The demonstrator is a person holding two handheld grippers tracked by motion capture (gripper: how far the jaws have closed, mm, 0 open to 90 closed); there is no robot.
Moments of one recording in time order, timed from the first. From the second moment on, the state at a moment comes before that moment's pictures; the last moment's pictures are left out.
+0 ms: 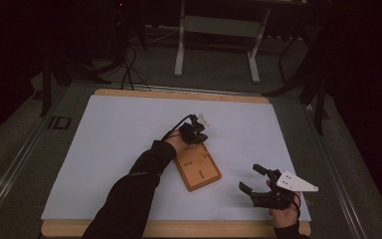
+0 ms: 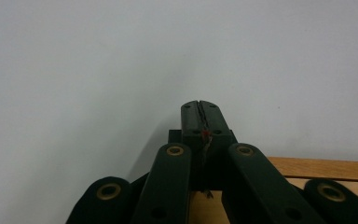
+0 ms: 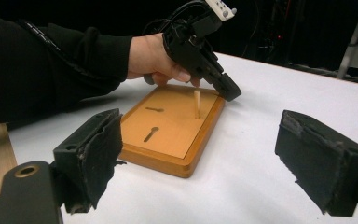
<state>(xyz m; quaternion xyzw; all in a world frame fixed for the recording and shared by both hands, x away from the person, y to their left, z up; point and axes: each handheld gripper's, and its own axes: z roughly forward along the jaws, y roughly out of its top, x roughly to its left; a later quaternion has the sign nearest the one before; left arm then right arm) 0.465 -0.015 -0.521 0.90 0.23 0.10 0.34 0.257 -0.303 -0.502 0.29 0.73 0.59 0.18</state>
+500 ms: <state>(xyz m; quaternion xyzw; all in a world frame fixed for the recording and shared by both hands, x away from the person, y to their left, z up) 0.462 0.007 -0.519 0.91 0.24 0.09 0.33 0.257 -0.302 -0.502 0.28 0.74 0.59 0.18</state>
